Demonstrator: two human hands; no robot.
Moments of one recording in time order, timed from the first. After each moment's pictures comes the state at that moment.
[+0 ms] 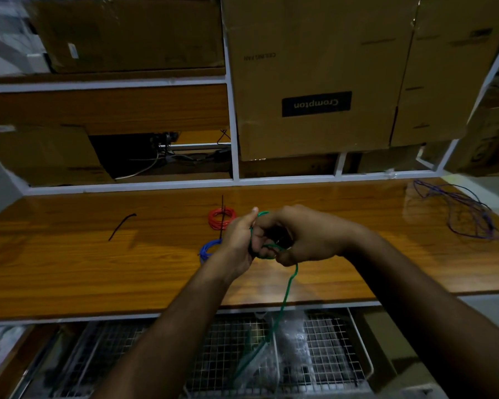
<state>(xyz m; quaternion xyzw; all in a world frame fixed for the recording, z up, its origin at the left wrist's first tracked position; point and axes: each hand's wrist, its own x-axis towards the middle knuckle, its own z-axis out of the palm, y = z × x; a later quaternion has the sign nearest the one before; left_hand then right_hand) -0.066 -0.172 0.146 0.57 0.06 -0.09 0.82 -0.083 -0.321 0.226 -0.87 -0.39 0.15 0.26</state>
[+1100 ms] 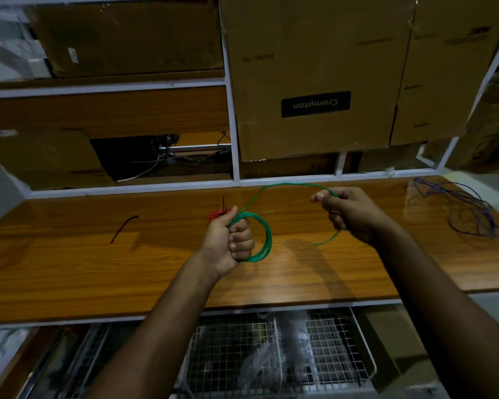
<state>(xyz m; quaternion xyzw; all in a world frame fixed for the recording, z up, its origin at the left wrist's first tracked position) -0.050 -0.128 0.128 0.42 0.01 -0.24 0.88 -0.015 -0.405 0.169 -0.75 -0.09 0.06 0.65</state>
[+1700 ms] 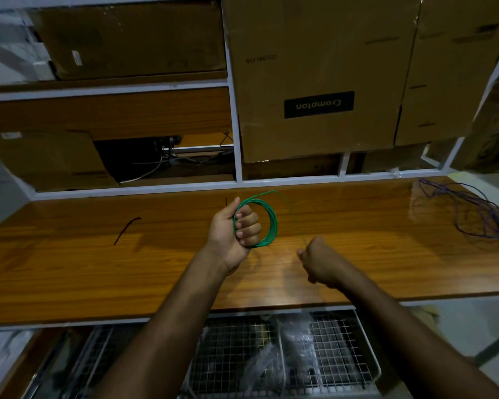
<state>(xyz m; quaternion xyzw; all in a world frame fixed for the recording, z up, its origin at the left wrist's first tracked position) -0.043 -0.139 0.143 0.34 -0.01 -0.19 0.92 -0.060 -0.335 0.118 -0.94 0.04 0.14 0.32</state>
